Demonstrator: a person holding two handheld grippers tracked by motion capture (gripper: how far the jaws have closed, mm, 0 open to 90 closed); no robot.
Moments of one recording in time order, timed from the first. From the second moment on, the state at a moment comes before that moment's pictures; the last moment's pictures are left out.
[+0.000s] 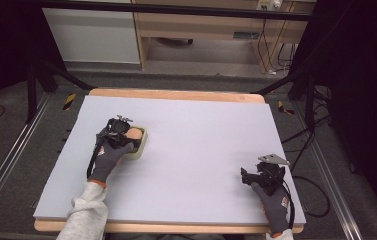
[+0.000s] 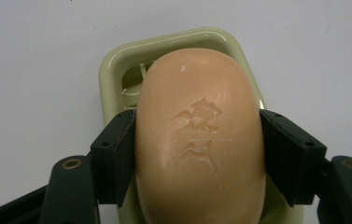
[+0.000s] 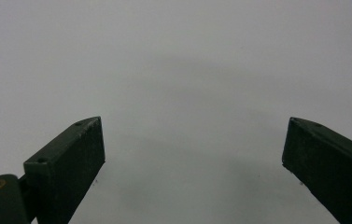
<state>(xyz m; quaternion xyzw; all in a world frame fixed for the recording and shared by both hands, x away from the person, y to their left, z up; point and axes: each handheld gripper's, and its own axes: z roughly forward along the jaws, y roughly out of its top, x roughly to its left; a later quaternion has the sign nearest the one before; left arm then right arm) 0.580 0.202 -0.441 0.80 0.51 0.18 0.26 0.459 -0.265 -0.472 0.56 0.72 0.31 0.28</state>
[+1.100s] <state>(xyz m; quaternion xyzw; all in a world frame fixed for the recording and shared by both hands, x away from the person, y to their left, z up) 0.537 0.218 -0.417 0.78 0.47 0.22 0.35 0.458 -0.267 -0.473 0.56 0.71 0.31 0.28</state>
